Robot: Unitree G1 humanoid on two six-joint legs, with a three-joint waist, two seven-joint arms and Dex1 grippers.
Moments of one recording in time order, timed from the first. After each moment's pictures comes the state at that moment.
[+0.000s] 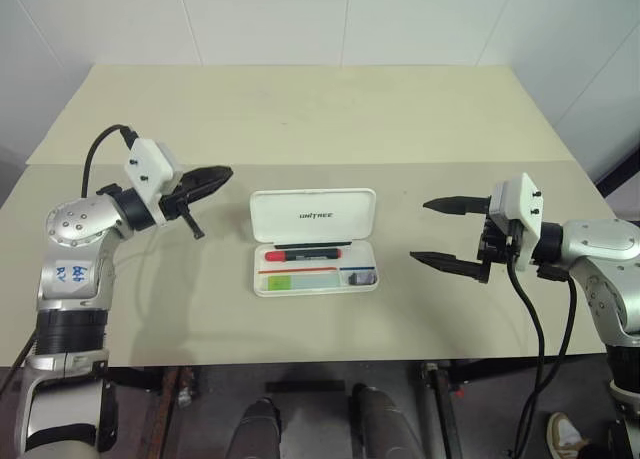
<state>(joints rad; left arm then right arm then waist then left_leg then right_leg) -0.59 0.68 0.17 0.20 -0.27 0.03 -0.87 -0.40 -0.81 -0.12 -0.20 0.45 0.37 1.13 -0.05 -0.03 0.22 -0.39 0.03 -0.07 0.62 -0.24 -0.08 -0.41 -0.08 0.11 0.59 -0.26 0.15</state>
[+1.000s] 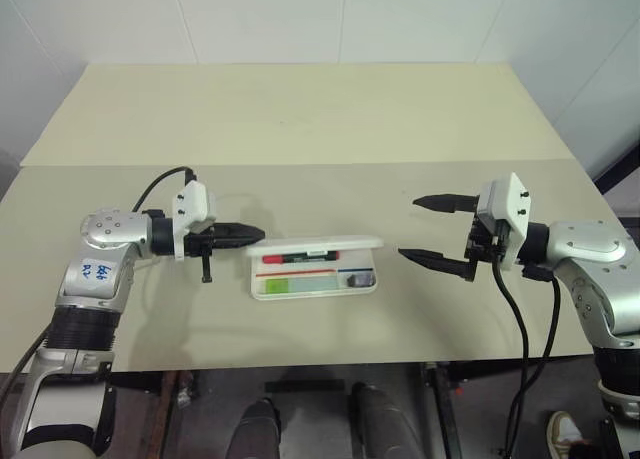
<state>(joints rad) -0.55 0.73 -0.01 0.20 -0.31 0.11 -1.27 -0.40 -0.77 -0.09 -0.23 0.45 0.37 1.08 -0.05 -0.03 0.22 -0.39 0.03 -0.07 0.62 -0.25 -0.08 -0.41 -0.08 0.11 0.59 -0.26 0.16</state>
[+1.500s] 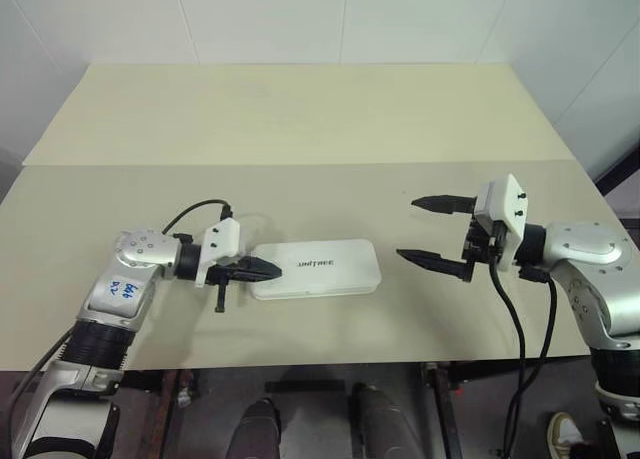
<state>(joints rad) -0.50 0.70 -0.12 0.11 -0.24 0.13 -1.24 -0.39 -0.76 -0.09 -0.23 0.45 0.37 1.06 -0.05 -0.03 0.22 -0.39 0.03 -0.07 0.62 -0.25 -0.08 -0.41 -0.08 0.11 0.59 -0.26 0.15</state>
